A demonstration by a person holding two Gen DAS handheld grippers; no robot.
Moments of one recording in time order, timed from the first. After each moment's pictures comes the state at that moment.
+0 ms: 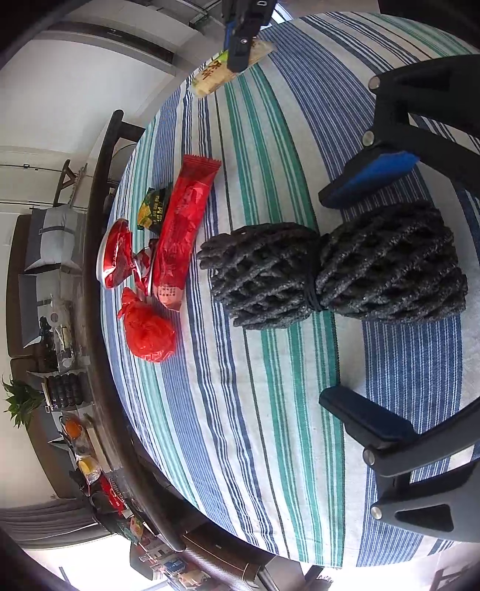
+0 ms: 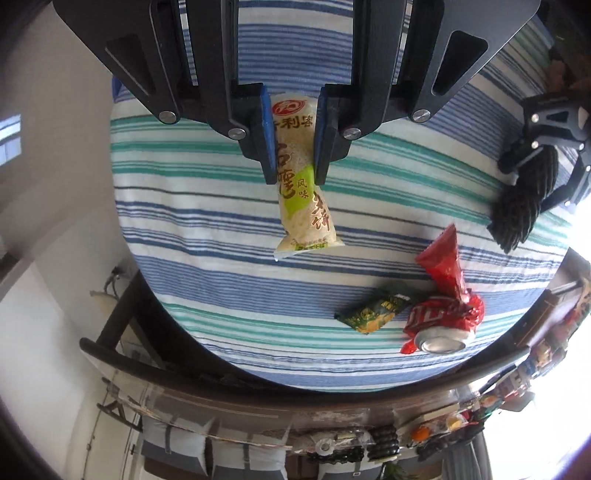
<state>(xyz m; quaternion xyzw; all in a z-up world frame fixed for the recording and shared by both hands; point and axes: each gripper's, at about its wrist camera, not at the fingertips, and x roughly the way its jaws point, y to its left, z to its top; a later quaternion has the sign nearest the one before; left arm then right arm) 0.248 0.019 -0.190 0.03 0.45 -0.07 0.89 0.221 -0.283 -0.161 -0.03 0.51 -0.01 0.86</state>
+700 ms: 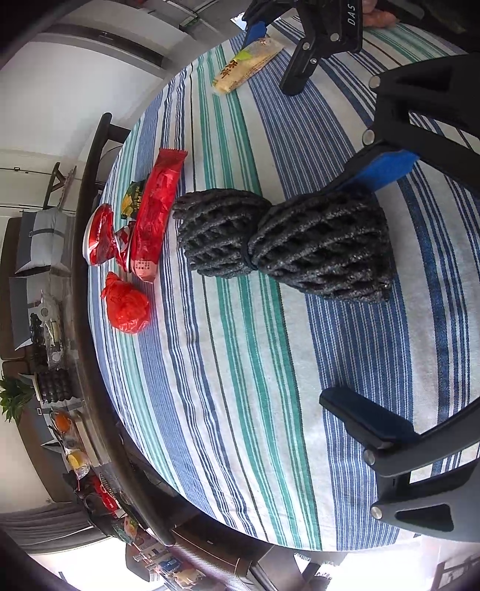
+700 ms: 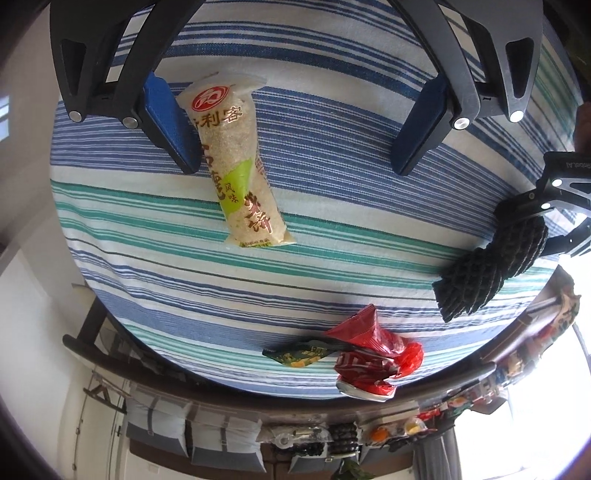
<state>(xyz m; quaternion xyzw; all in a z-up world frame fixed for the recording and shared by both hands) 0.221 0.051 -0.189 0.04 0.48 -0.07 0.87 0.173 -0.230 -0.197 -0.04 0.47 0.02 0.88</state>
